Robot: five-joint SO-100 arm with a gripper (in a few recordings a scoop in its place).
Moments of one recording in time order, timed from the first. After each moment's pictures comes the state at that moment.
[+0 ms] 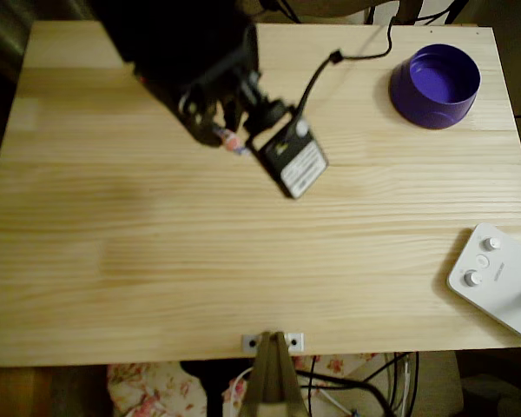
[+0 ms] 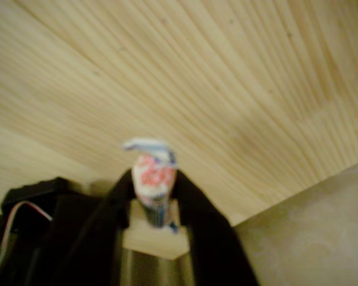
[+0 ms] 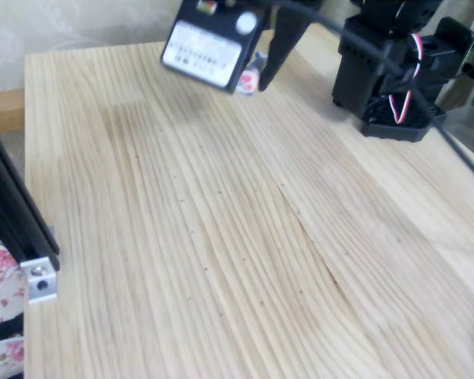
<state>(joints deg) -12.7 116.1 98.5 93.3 -26.0</state>
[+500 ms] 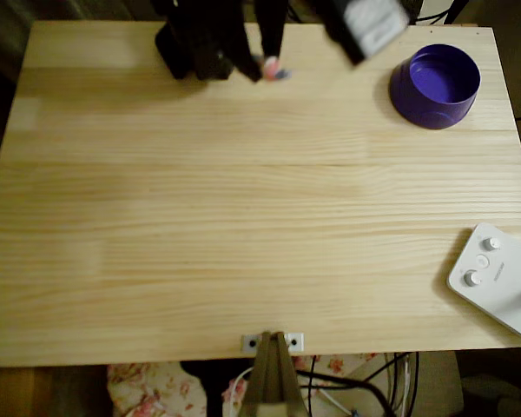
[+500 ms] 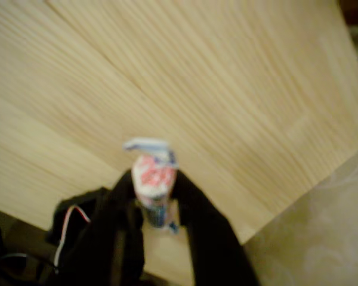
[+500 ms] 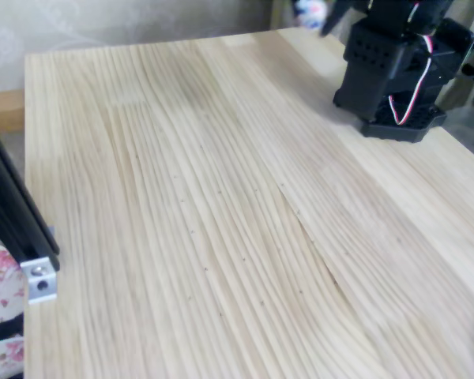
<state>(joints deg) -26.5 128.1 86.5 102.2 -13.4</state>
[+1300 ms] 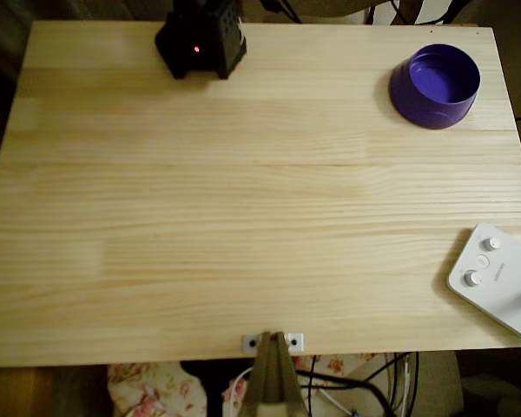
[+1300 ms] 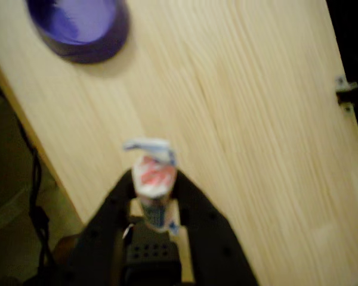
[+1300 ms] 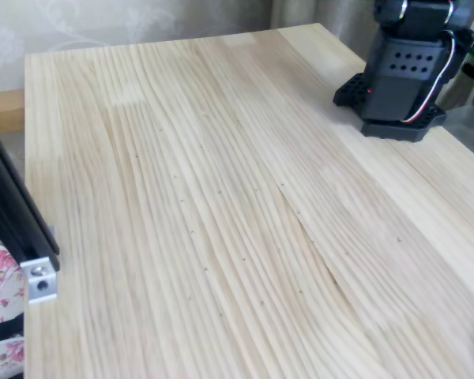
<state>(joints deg) -63.7 140.3 85.2 100.5 -0.2</state>
